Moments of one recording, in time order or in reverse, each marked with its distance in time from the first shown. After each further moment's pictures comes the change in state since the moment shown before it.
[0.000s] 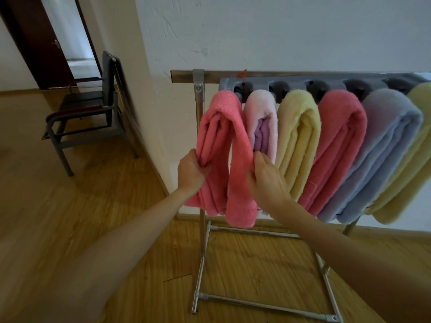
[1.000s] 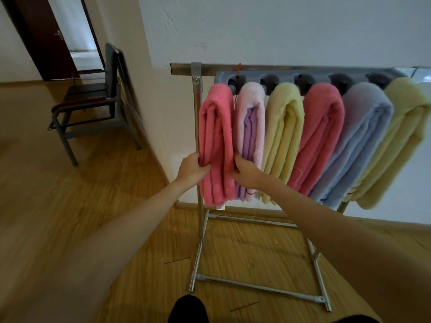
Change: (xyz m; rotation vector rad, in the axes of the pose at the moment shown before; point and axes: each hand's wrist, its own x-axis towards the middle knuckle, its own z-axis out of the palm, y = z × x) left_hand -0.030 0.006 -0.003 -0.008 -0.261 -0.089; right_hand 0.009 0.014 0.018 0.135 -0.593 0.126
